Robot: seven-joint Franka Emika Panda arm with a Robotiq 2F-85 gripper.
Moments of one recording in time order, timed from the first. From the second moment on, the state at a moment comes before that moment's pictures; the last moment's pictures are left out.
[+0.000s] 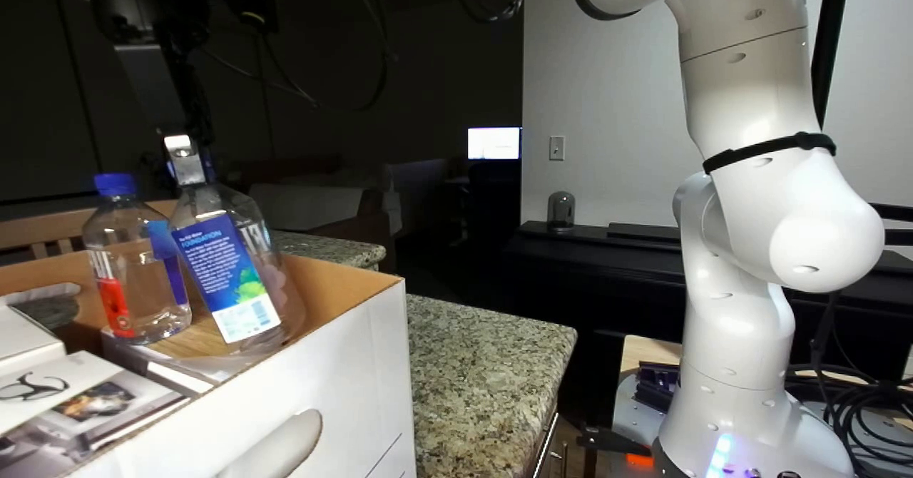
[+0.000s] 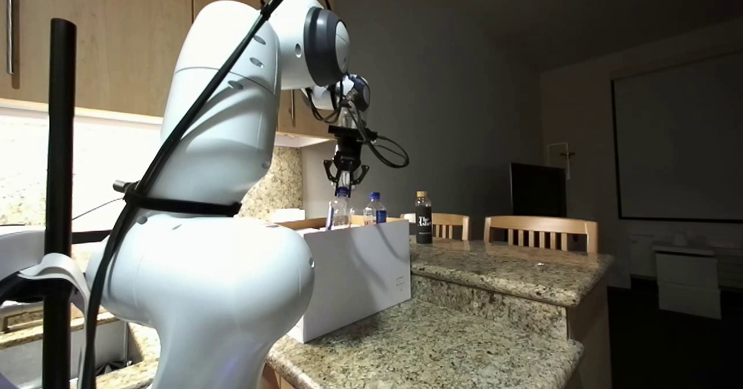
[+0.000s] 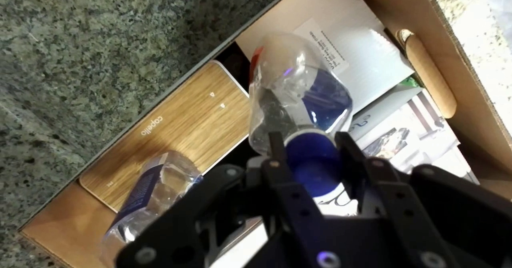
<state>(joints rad) 0.33 0.21 0.28 -1.41 0.06 1.48 -0.24</state>
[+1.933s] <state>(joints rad) 0.32 0.25 0.24 -1.43 0.03 1.75 -0.25</state>
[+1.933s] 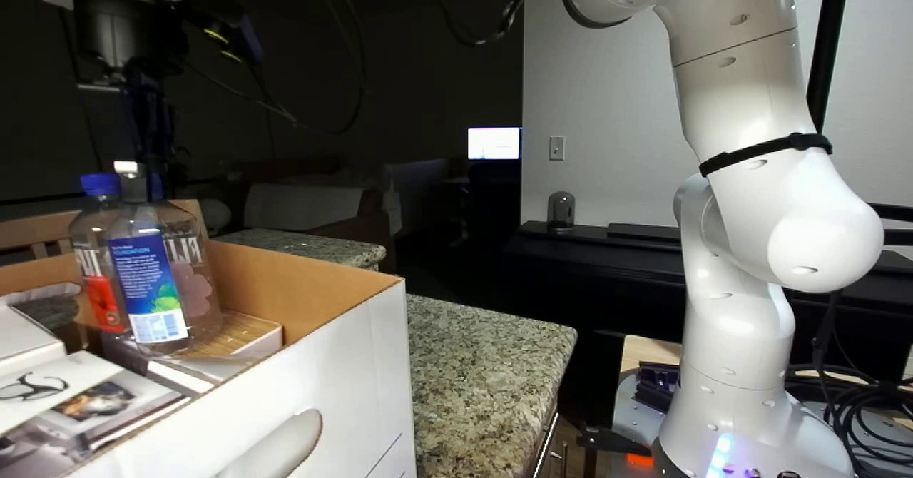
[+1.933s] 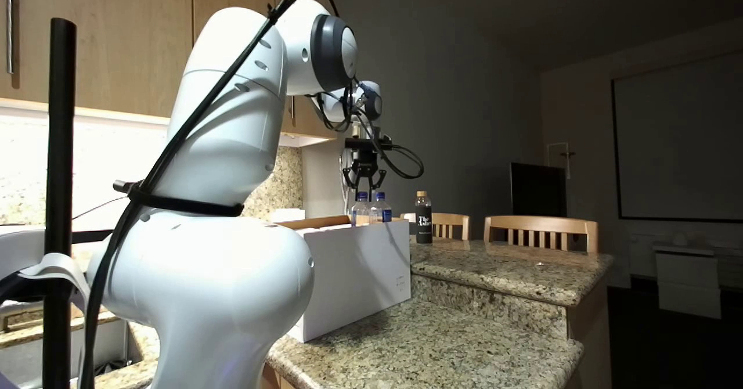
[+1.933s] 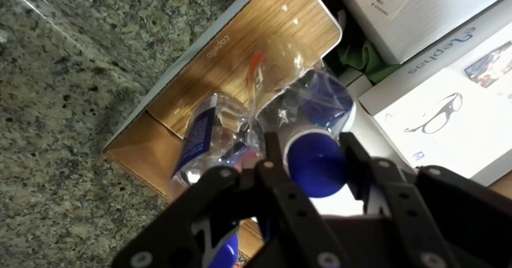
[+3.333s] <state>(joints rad) 0.20 0.07 0.12 -1.38 0.08 1.65 -0.23</state>
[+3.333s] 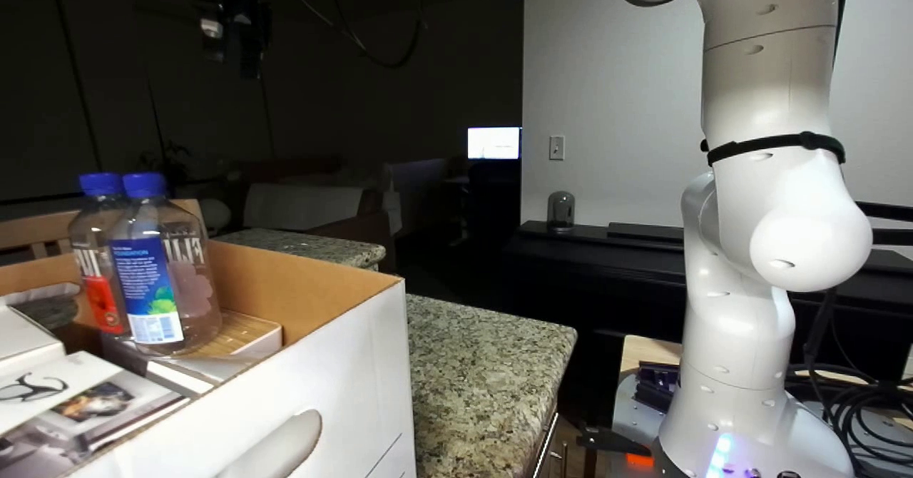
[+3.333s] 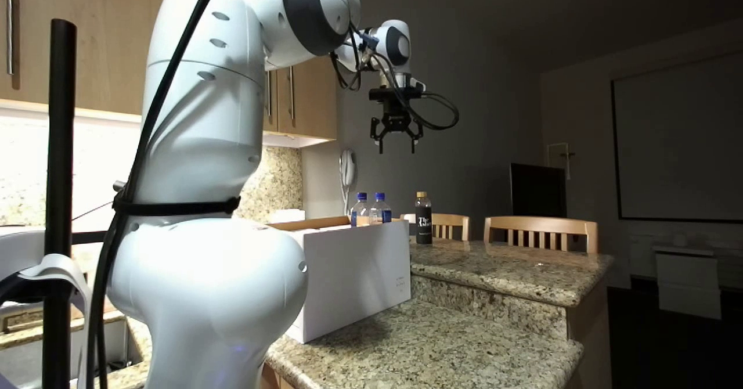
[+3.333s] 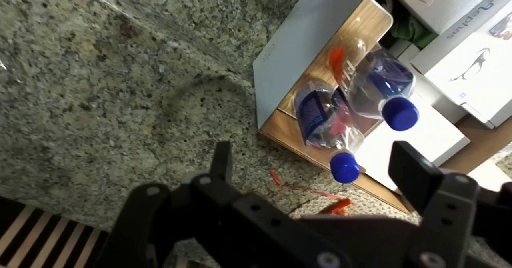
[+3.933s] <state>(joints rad) 0.10 -0.04 0.03 -1.75 0.07 1.69 -0.07</state>
